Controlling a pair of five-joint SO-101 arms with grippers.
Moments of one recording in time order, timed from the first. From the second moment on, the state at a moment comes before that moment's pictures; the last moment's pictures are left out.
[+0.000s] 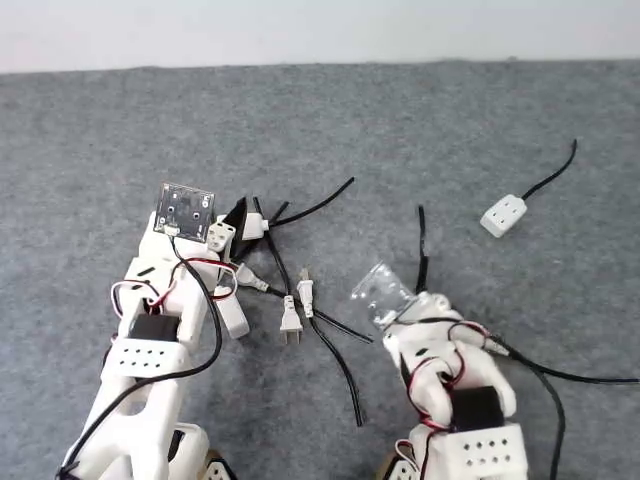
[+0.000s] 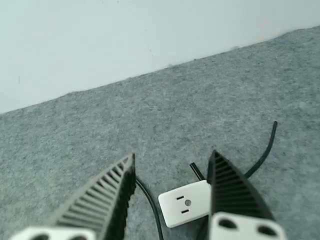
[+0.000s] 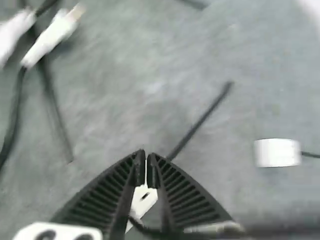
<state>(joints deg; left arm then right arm) 0.0 -39.9 70.5 5.4 -2.9 -10.7 -85.2 80.3 54.6 39.4</state>
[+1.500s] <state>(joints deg) 0.0 -39.9 70.5 5.4 -2.9 -3.6 -85.3 90.5 56.8 39.4</state>
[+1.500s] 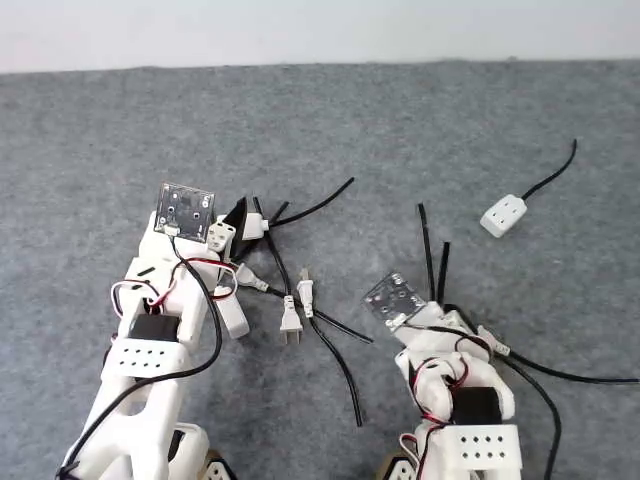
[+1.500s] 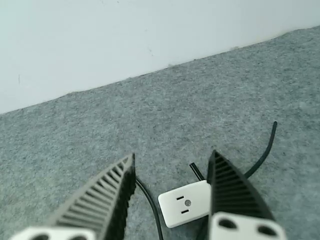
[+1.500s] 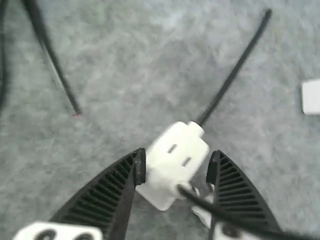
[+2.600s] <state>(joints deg) 0.0 -39.9 70.5 5.4 -2.9 3.4 -86.1 93.0 63.7 48.4</state>
